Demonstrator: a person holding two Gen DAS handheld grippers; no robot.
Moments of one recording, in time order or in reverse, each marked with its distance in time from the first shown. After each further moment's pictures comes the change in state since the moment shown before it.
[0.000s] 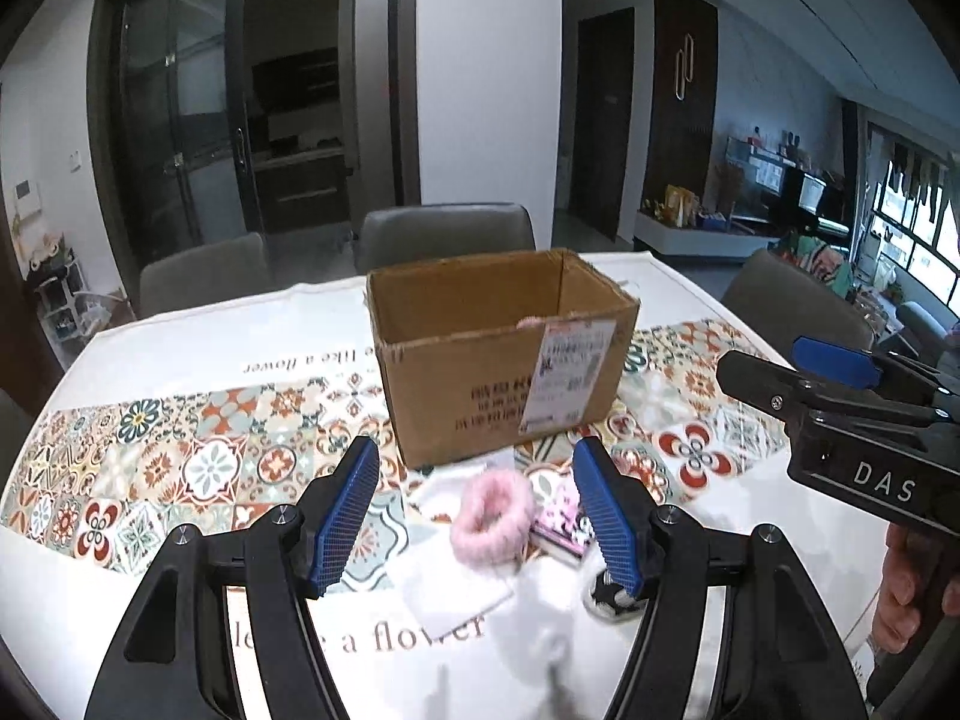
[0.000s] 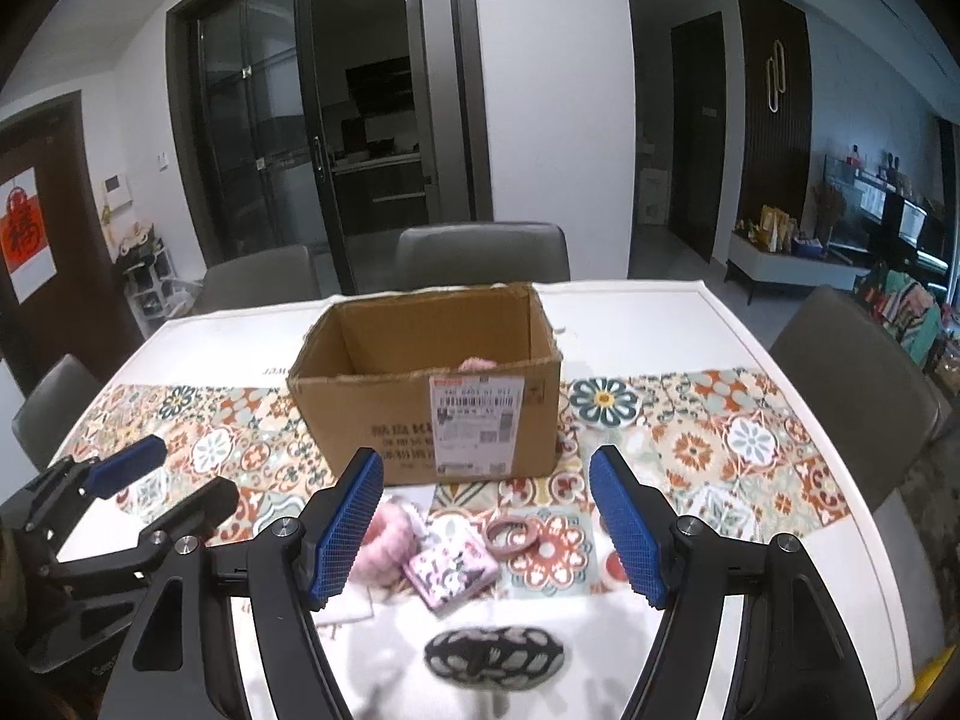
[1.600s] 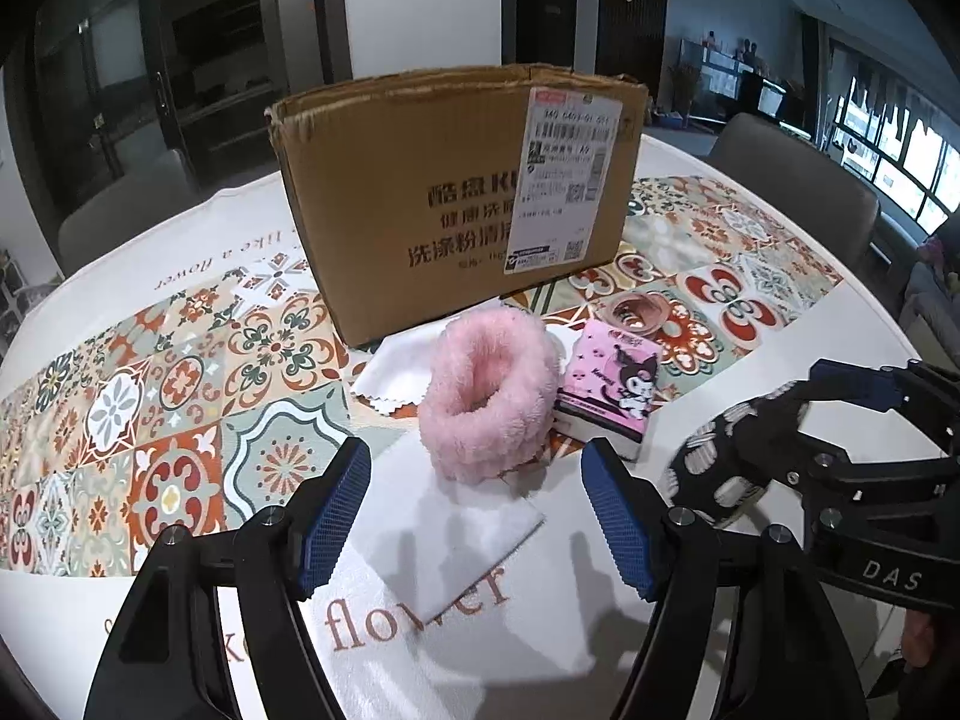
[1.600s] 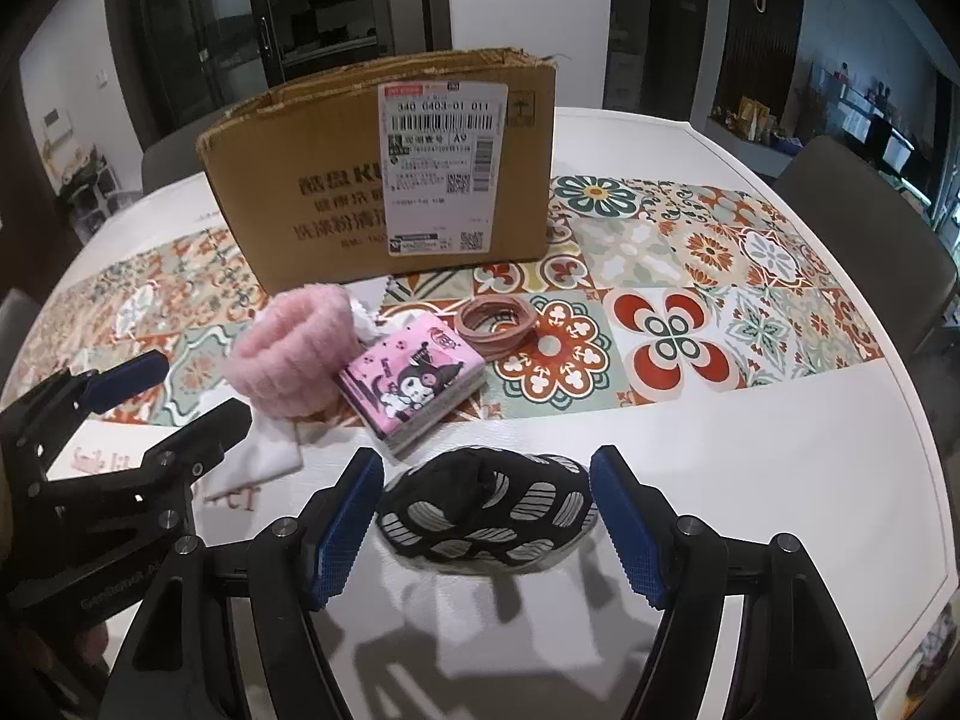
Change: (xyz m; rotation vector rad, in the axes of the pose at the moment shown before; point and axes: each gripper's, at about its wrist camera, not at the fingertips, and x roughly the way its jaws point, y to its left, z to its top) left arm 0.112 0.004 -0.080 0.121 0.201 -0.101; right arm 0.081 0.008 -0.114 0.037 0.289 -0.104
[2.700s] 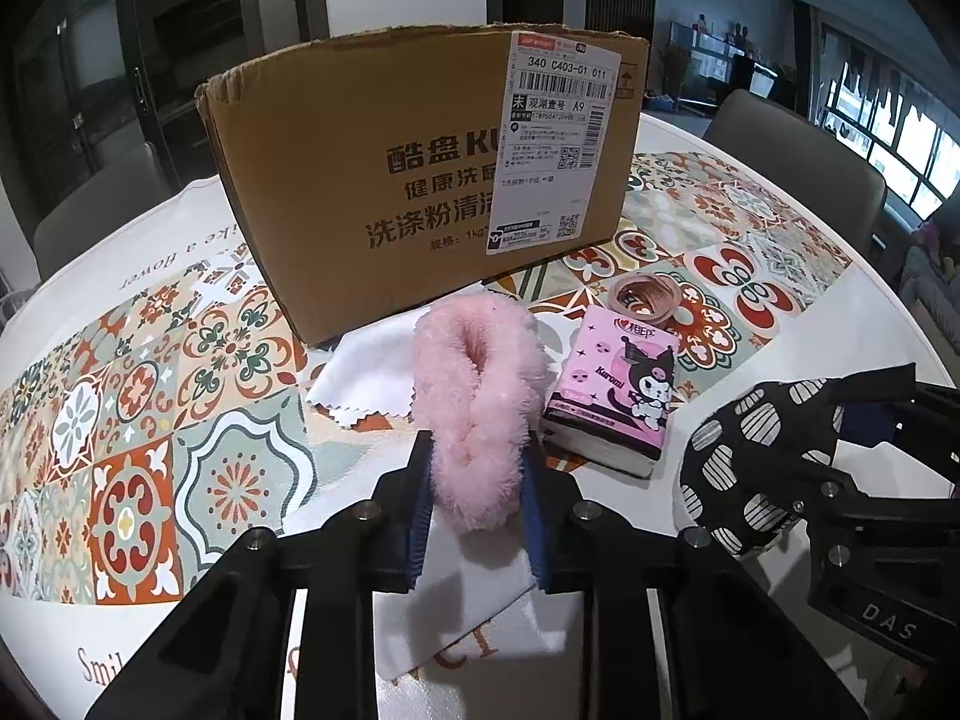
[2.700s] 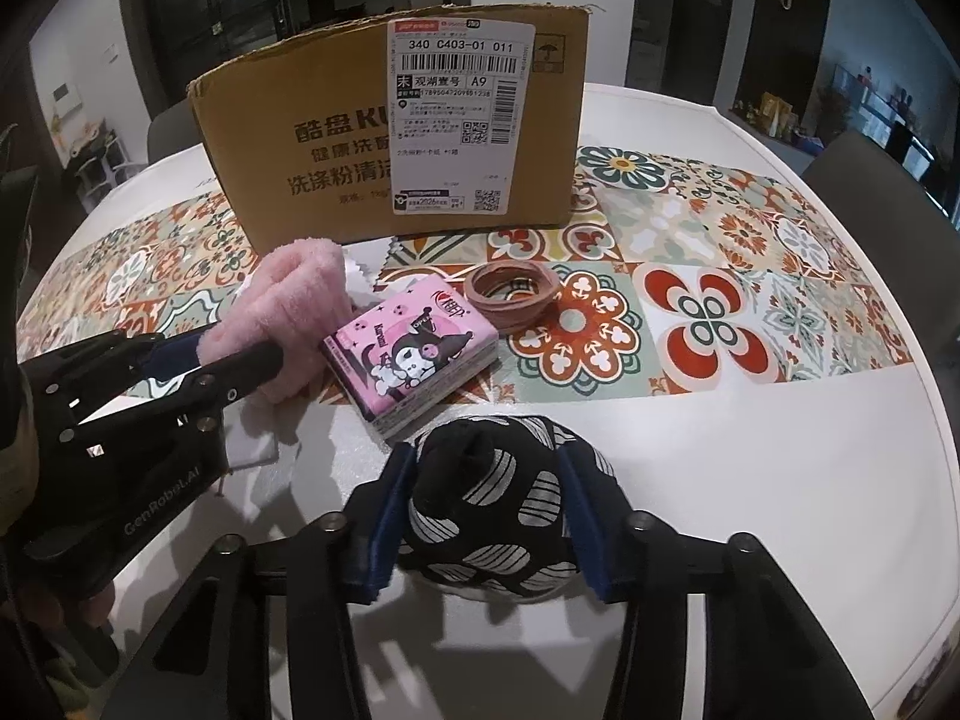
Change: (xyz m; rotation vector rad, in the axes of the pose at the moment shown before) left arm 0.036 -0.008 0.004 0.028 0.030 -0.017; right arm 0.031 0.001 -0.007 -0.040 0.044 0.031
